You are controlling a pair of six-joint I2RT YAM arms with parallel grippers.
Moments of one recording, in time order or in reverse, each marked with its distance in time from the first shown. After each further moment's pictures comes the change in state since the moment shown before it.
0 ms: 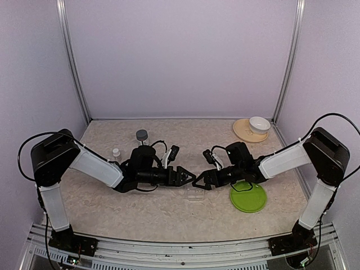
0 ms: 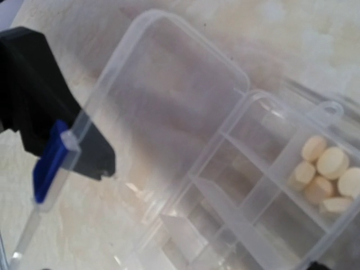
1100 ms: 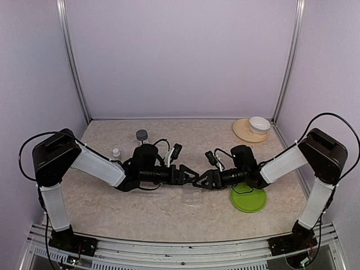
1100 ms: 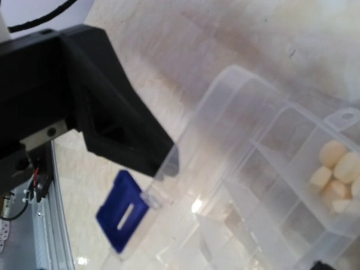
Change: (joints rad) left arm -0.013 0.013 0.037 0.001 0.002 -0.011; right arm -0.034 0.027 -0.089 0.256 -0.175 0.171
